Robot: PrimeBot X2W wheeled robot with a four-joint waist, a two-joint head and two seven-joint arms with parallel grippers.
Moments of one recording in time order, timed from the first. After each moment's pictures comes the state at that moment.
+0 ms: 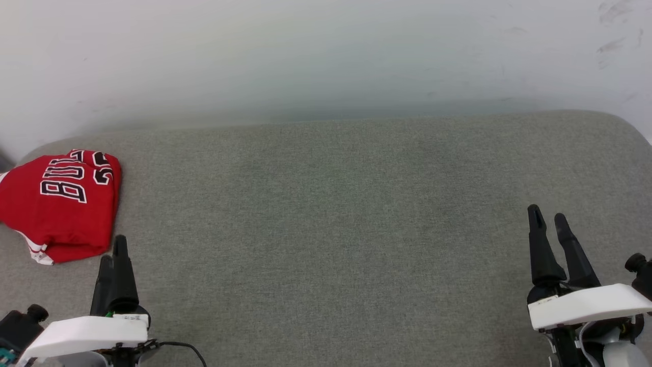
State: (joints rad) left arm -0.02 0.05 0.23 0.08 -0.97 -0.10 -0.09; right arm -0.06 -0.05 -0.06 0.05 0.66 0.13 -0.09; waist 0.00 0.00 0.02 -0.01
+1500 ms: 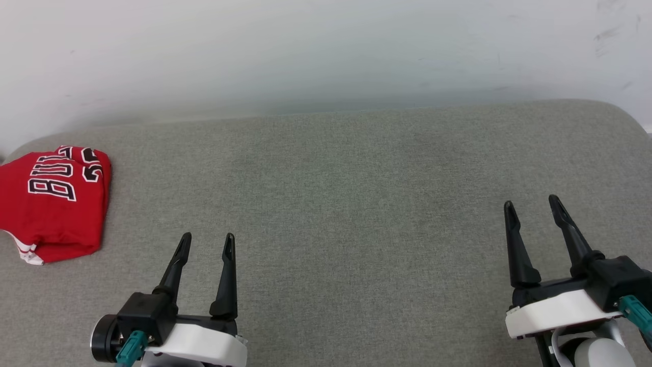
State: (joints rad) left arm 0.04 0.13 -0.15 -0.08 -0.24 0.04 -0.20; right arm -0.06 -0.05 -0.02 0.00 0.05 0.13 -0.20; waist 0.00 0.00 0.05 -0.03
